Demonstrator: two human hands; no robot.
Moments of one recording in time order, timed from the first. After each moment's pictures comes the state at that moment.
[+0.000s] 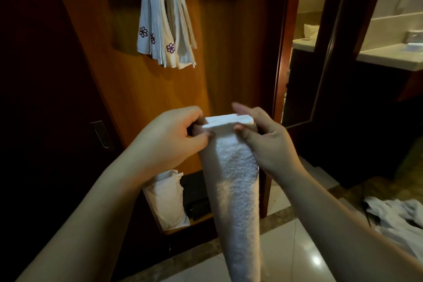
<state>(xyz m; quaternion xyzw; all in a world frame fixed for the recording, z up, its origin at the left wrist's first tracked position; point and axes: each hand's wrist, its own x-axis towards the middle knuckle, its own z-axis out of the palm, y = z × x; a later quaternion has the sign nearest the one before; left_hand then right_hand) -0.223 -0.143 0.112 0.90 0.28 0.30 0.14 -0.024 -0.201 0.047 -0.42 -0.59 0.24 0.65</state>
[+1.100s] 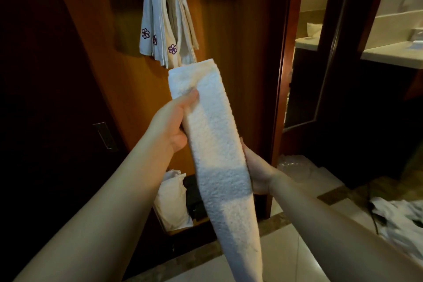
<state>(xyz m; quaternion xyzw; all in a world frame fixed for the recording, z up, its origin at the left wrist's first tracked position) -0.186 -0.082 0.103 0.45 0.36 0.43 0.70 -0.010 -0.154 -0.024 -0.44 -0.36 0.66 0.49</state>
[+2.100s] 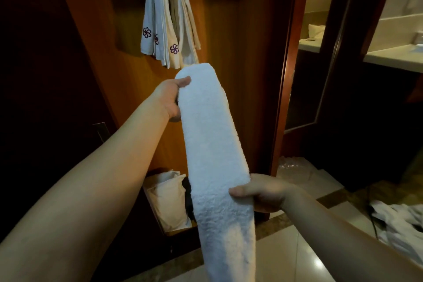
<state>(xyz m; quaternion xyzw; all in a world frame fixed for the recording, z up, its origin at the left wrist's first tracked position) -0.175 0.010 0.125 0.41 0.44 0.38 0.70 -0.005 -0.177 -0.025 -0.43 -0.49 0.70 0.30</state>
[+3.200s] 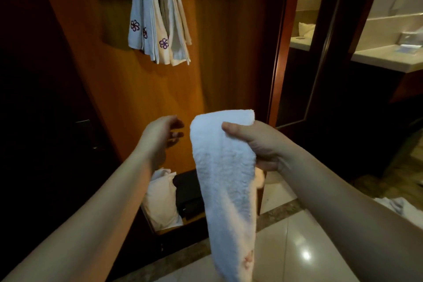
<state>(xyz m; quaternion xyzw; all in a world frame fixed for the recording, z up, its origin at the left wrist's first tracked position) -0.190 -0.020 0.034 0.53 0.49 0.41 0.56 -0.002 -0.160 0.056 -0.43 -0.41 0.61 0.53</state>
